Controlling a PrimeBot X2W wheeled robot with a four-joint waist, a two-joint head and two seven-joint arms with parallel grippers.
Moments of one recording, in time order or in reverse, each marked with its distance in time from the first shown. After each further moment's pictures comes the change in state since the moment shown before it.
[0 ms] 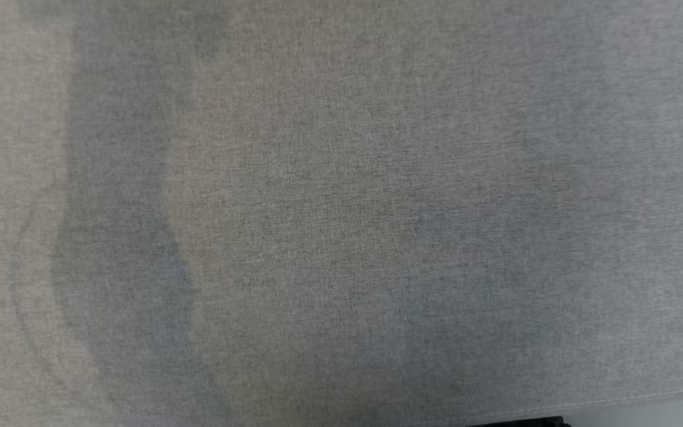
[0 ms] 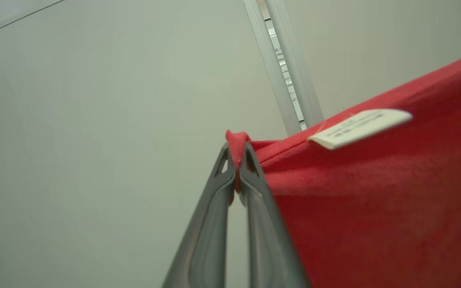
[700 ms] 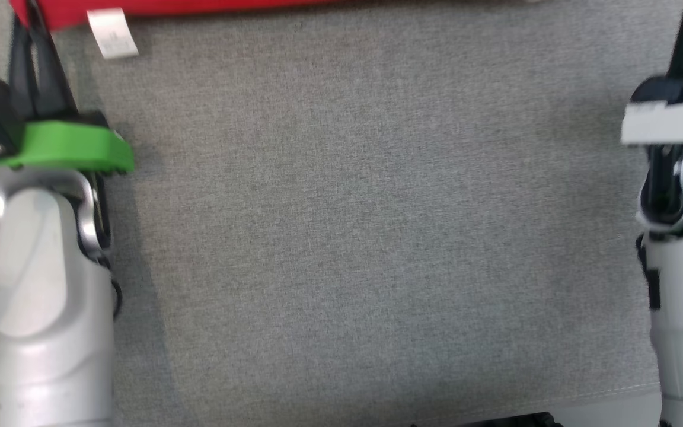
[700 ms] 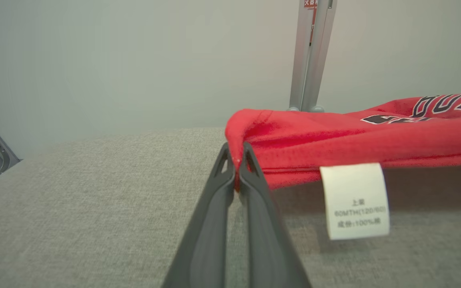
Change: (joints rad) left arm 0.804 -0.132 0.154 -0.069 -0.110 0.029 -0.002; right arm 0.907 0.155 -0.013 -0.171 0.204 0.001 0.000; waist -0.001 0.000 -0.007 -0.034
